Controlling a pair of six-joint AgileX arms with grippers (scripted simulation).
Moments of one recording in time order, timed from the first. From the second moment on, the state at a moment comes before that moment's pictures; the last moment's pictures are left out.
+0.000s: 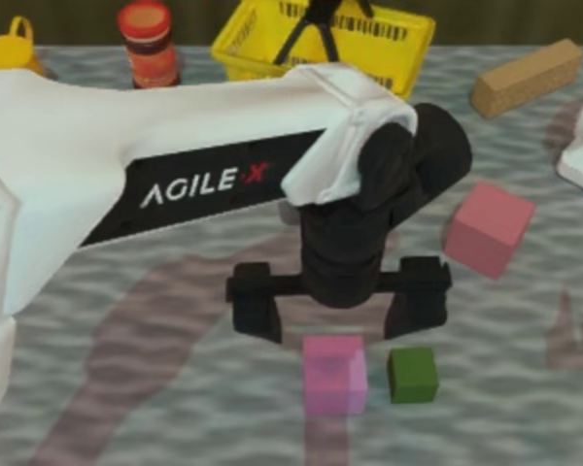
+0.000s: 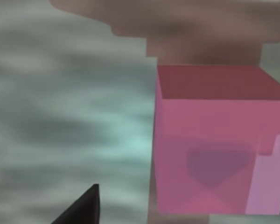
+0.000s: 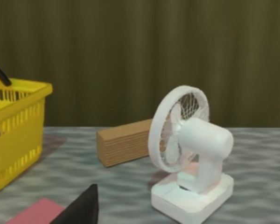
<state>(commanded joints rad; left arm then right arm) -0.90 2.06 1.62 -1.13 -0.01 -0.91 0.00 0.00 0.00 0.00 0.00 0.00</state>
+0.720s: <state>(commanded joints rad) -0.60 1.47 1.10 -0.81 -0.03 -0.71 0.09 0.66 0.61 -0.39 0.00 -0.22</state>
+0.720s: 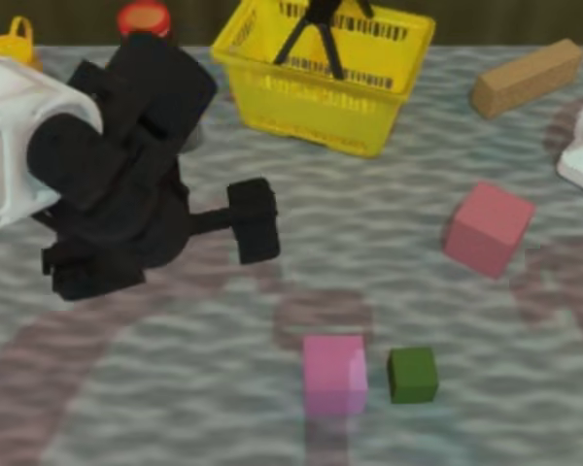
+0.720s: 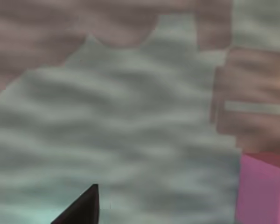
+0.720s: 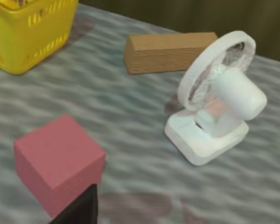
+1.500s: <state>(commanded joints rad) -0.09 0.27 0.16 -0.18 -0.01 -0.16 0.25 2.00 1.65 -1.10 0.00 -0.60</state>
